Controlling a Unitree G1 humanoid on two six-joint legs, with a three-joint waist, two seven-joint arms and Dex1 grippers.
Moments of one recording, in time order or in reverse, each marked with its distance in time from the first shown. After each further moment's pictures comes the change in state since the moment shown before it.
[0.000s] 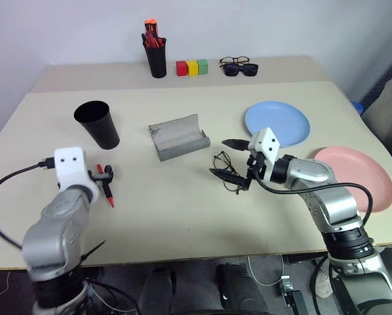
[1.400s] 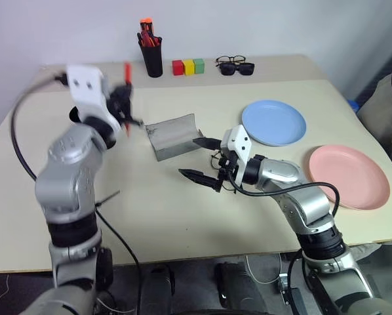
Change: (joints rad) left arm -0.449 0.110 -0.101 0.340 0.110 -0.704 -0.268; right arm -0.081 0.183 0.097 -0.038 0.015 0.049 -0.098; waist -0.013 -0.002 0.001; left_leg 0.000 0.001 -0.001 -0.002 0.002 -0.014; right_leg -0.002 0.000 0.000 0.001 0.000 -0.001
